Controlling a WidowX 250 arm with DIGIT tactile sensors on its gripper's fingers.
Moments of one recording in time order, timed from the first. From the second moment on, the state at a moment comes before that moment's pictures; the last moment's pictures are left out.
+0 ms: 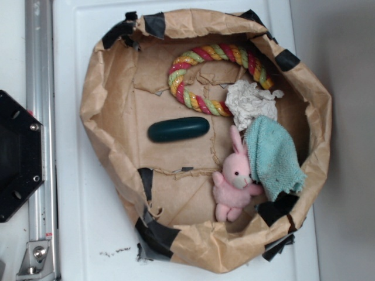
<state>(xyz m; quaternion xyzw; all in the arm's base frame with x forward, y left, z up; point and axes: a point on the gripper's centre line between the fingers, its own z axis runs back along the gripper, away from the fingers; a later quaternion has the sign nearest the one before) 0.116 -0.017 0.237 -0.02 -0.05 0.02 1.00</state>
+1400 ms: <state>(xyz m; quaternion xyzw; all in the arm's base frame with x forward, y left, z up) 0.247 0.017 0.072 -0.01 -0.02 0.09 1.00</state>
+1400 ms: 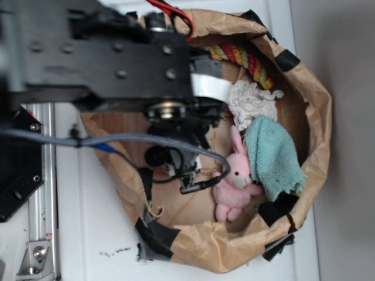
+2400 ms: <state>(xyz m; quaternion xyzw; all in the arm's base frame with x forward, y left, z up) 0.246 0.021 0.020 0.00 0.08 0.05 1.00</state>
